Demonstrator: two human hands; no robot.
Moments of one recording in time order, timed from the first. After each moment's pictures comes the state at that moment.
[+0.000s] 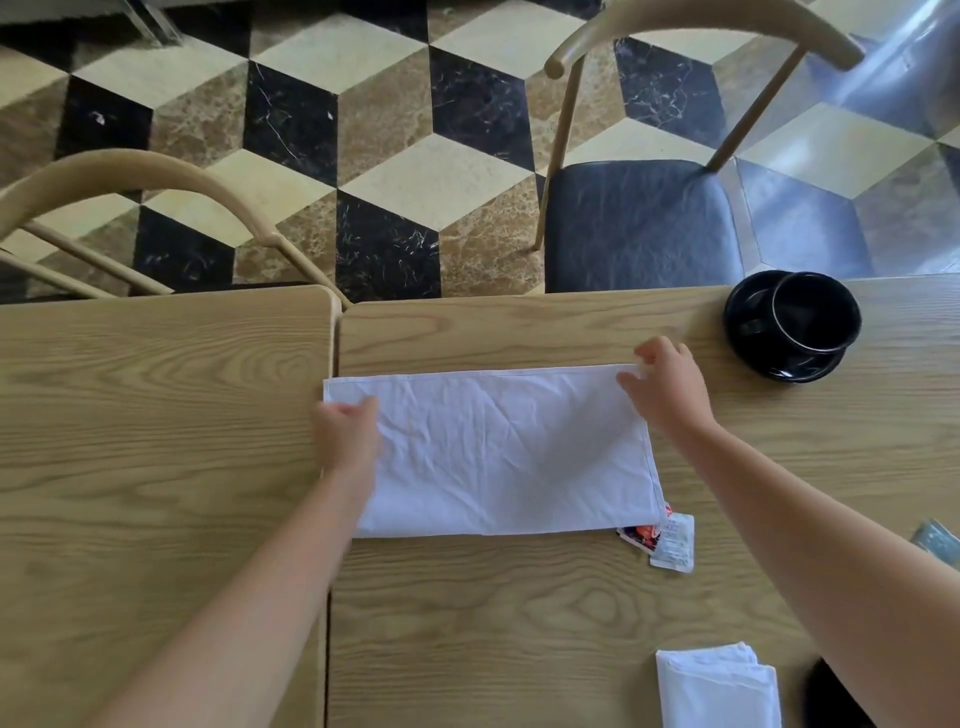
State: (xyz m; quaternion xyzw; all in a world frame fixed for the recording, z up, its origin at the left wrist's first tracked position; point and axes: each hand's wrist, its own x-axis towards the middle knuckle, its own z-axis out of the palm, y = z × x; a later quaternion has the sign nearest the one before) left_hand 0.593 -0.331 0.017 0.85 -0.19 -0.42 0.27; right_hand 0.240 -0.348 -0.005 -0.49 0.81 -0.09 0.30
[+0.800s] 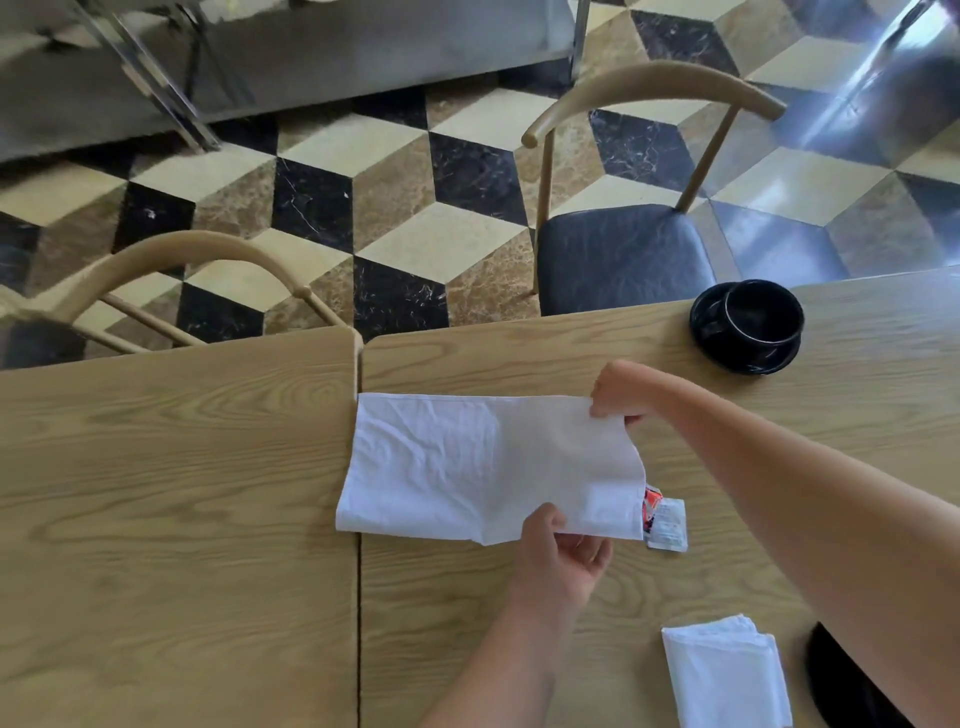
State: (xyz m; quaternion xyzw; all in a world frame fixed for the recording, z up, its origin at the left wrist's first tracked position) left_hand 0.419 -0.184 0.061 0.54 0.21 -0.75 0.32; right_hand 0.276 -0.349 0.077 -0.53 0.70 0.18 0.44
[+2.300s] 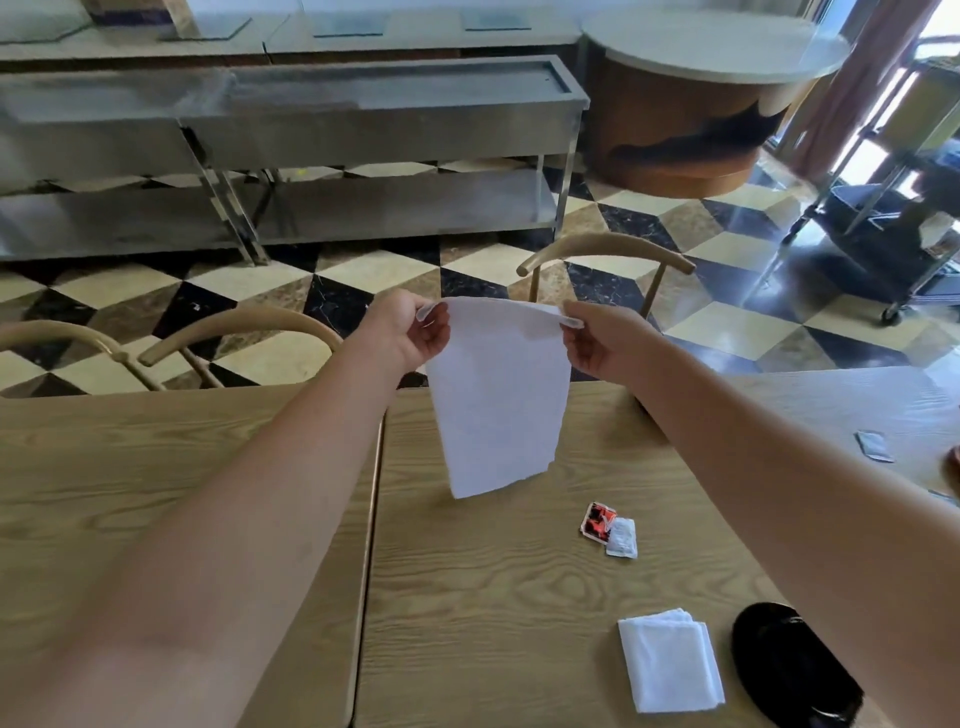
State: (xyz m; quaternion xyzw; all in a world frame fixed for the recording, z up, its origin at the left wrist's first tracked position) left_hand 0.563 -0.304 0.317 0.53 -0.22 -0.69 0.44; right_hand 0.325 -0.274 0.315 -0.21 0.59 -0.44 0.64
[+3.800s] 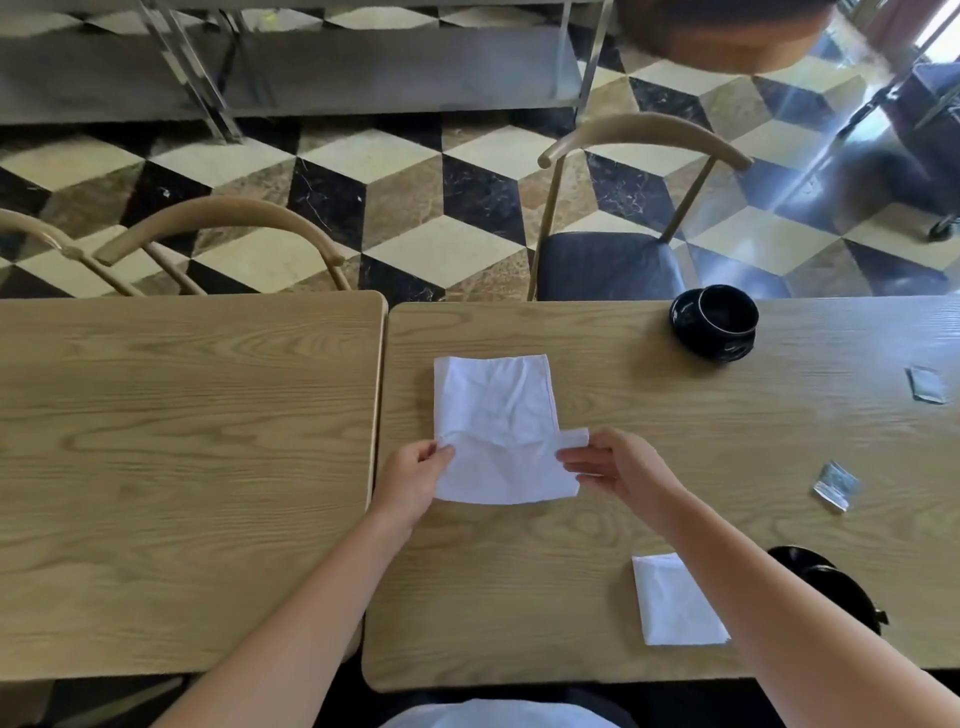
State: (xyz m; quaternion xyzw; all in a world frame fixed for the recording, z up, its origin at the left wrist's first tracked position) left_hand 0.597 -0.158 0.102 0.70 -0.39 -0.56 0.22; right_hand 0.322 -0.160 0.115 -0.20 0.67 -0.28 0.65
